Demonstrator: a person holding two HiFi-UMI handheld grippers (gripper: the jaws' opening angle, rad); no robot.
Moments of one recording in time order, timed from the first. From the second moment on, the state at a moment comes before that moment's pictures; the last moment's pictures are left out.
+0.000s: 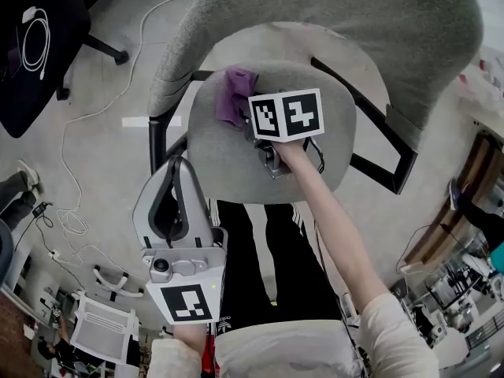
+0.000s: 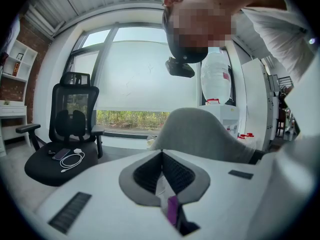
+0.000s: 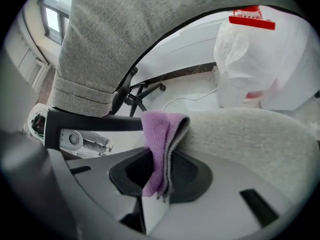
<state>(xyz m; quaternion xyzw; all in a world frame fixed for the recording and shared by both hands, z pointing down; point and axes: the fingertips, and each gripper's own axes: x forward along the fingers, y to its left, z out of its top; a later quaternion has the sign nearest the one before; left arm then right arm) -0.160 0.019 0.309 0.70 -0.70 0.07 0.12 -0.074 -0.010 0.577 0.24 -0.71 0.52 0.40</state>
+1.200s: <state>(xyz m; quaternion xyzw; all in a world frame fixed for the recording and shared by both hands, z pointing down) -0.124 -0.003 0.312 0.73 -0.66 0.09 0.11 0.143 -0.046 0.571 0.38 -0.65 0.48 0.45</state>
